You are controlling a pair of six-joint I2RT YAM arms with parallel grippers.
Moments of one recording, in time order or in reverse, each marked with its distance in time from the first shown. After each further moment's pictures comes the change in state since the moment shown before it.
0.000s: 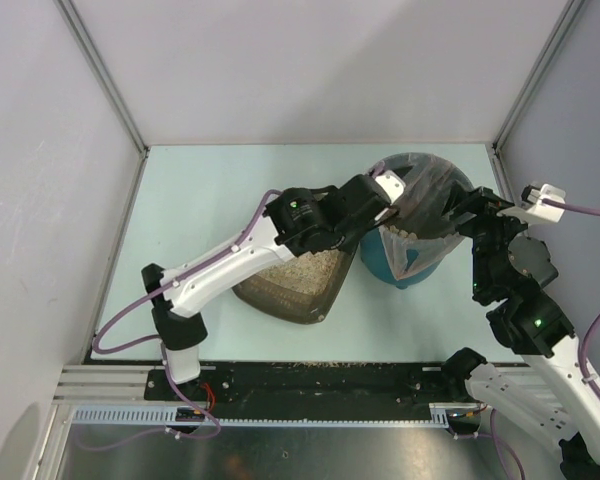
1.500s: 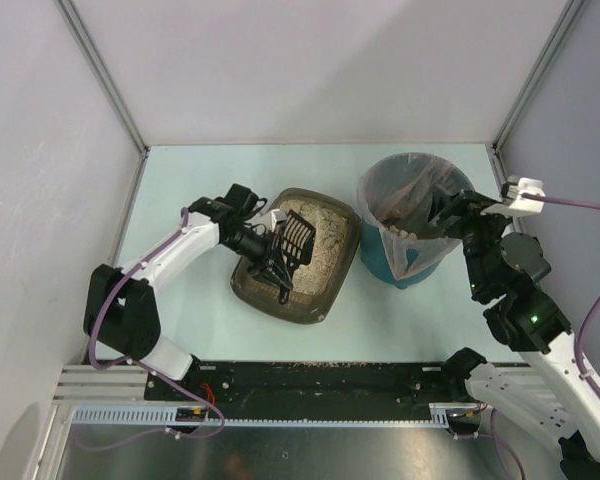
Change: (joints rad) left arm 0.707 -0.303 -0.948 0.178 1.247 -0.292; right arm -0.001 0.010 0.000 -0.026 -0.124 -0.029
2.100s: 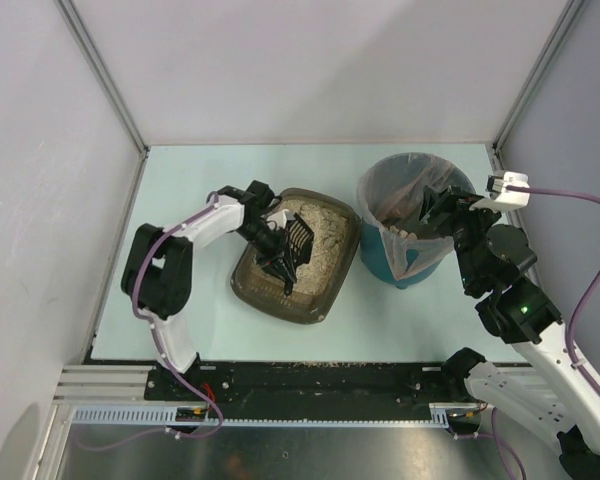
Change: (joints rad) left arm 0.006 0.280 0.130 0.000 -0.120 0.039; right arm 0.009 0.049 0.000 -0.001 -0.048 0.004
